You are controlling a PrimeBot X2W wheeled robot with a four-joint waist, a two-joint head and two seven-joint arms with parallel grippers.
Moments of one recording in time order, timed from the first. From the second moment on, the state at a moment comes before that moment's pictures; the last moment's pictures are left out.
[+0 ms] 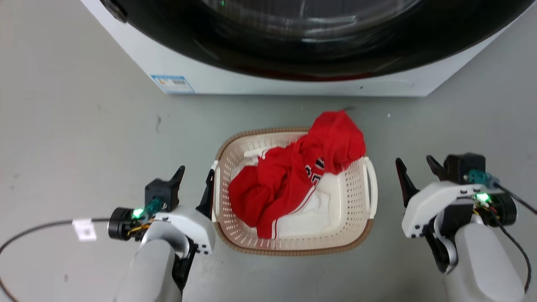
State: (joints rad) left arm -0.39 0.08 -0.13 0.63 -0.14 -0.10 -0.26; right arm -0.34 -0.05 -0.02 0.43 0.05 0.13 0.06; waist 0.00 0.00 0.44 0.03
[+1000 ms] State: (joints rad) left arm -0.87 0.15 -0.55 1.11 -0.43 -0.13 0.03; right arm -0.88 -0.05 0.05 1.14 0.09 0.13 0.17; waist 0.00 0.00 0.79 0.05
